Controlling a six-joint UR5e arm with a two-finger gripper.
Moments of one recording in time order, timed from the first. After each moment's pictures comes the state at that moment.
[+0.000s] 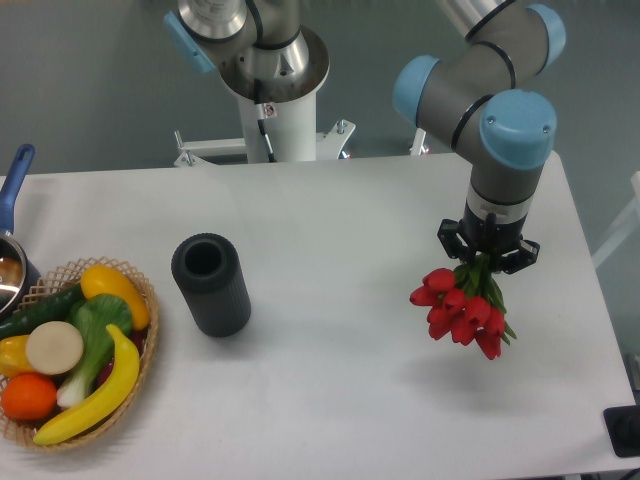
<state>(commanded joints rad) 2.71 -1.94 -1.57 -1.07 1.58 1.11</state>
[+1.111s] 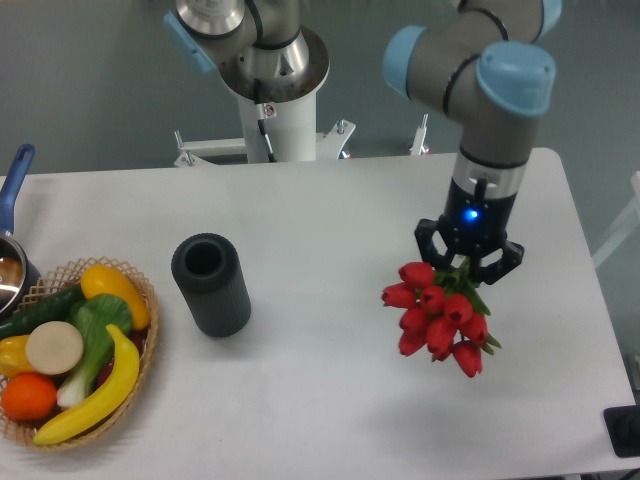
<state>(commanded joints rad) 2.64 -1.83 -1.57 -0.90 1.10 0.95</state>
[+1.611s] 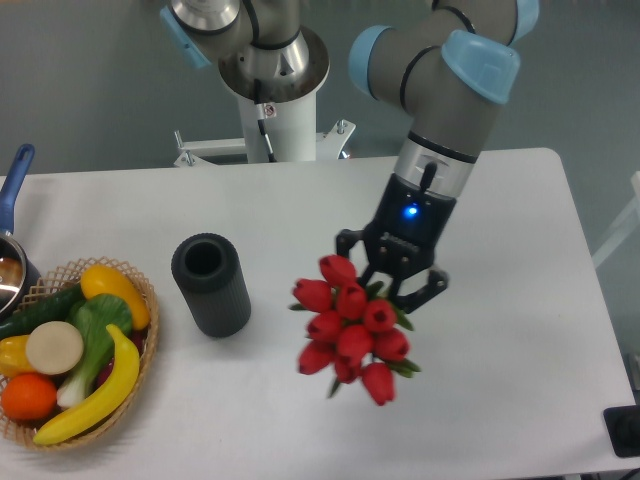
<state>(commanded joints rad) 2.59 -1.83 -1.56 -0.88 0.67 0.87</state>
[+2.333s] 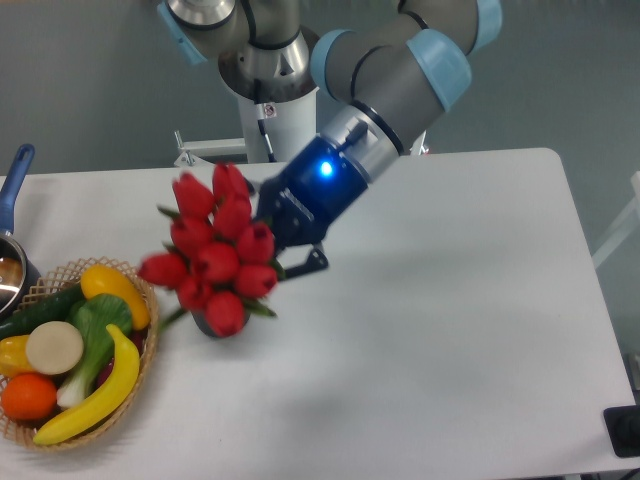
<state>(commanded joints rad) 2.59 -1.71 -1.77 -0.75 0.20 0.84</state>
